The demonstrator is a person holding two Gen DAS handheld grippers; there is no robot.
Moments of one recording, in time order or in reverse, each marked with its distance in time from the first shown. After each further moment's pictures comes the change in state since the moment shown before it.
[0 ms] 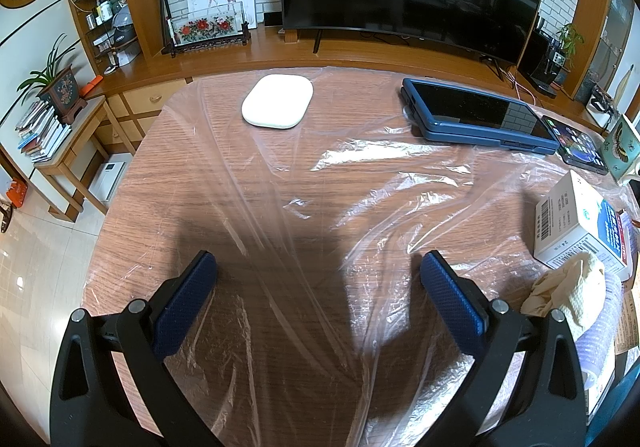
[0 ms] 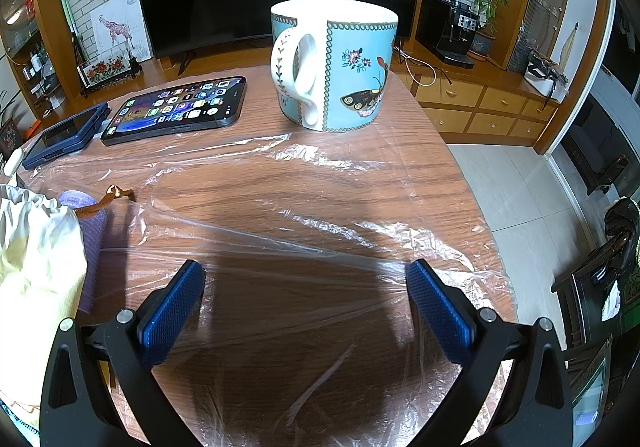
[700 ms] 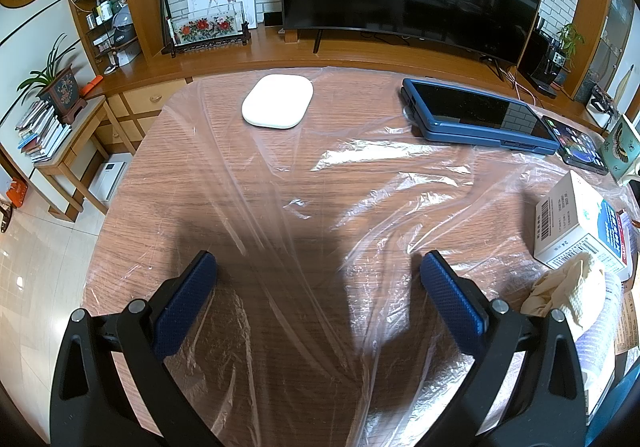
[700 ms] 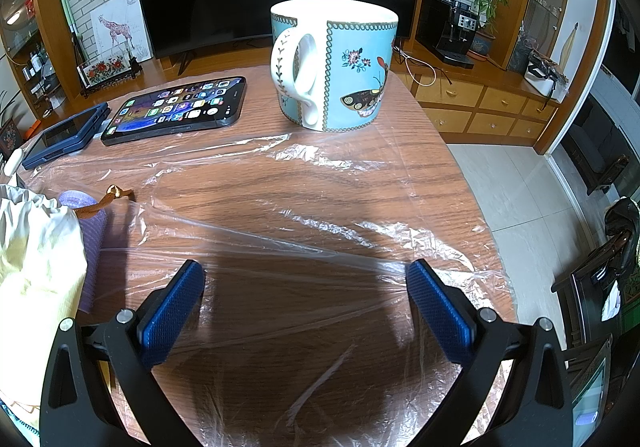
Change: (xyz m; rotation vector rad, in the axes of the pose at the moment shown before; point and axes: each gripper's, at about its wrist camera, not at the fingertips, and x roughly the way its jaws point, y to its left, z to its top) left arm 0.003 -0.002 -0.001 0.000 0.000 0.000; right arm 0.000 0.000 0.000 0.000 0.000 0.000
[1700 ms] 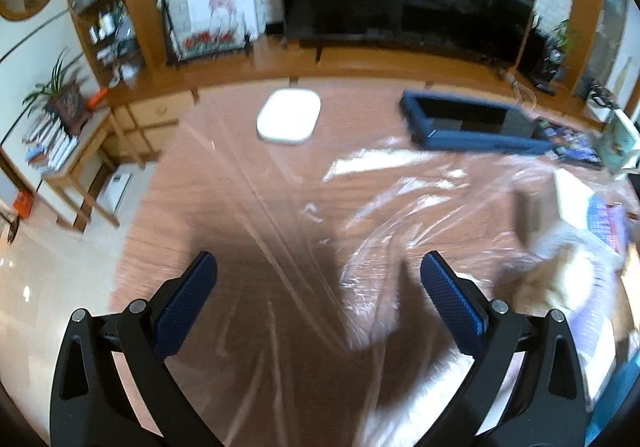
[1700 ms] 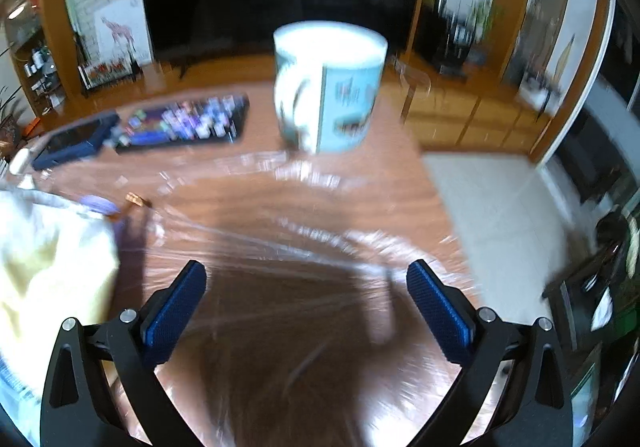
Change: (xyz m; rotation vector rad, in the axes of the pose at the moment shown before) left arm -0.036 0.004 0.004 0.041 -0.057 0.010; right arm -0.069 0.008 0.002 -0.070 -0.112 -0.037
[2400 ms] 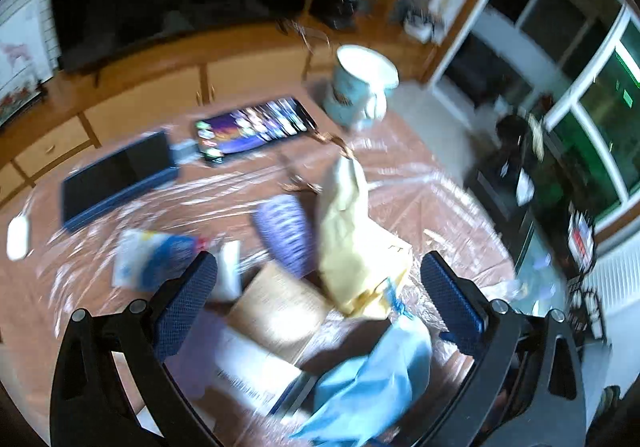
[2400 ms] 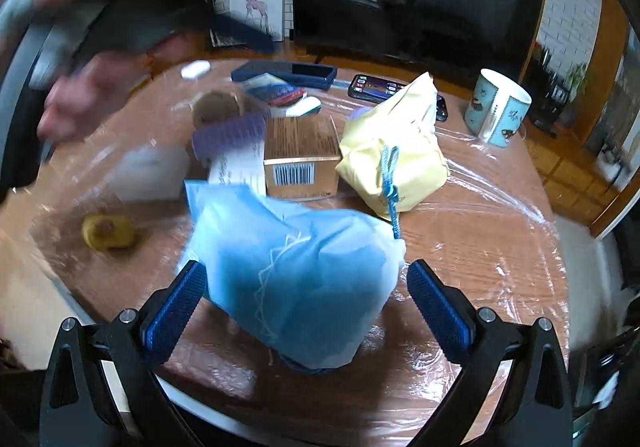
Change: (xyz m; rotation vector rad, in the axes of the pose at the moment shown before) left arm -0.063 -0.244 0.036 0.380 0.212 -0.561; right arm -0.086 0.129 -0.090 -0.267 0.045 0.246
